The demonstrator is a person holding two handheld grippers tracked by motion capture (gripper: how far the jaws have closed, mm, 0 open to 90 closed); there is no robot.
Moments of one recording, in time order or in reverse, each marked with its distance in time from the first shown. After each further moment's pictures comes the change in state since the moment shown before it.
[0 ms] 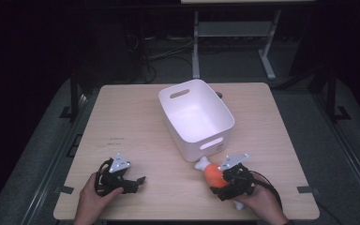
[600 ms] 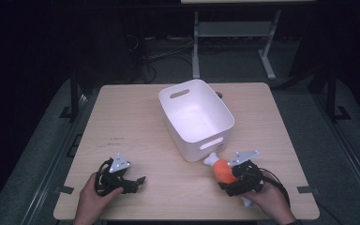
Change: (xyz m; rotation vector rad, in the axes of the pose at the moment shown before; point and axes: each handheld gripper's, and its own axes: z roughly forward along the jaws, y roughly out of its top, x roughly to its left) left arm 0.000 0.000 0.000 0.001 0.000 0.001; right arm -0.019 -0.009 -0.012 -0.003 -0.042 0.040
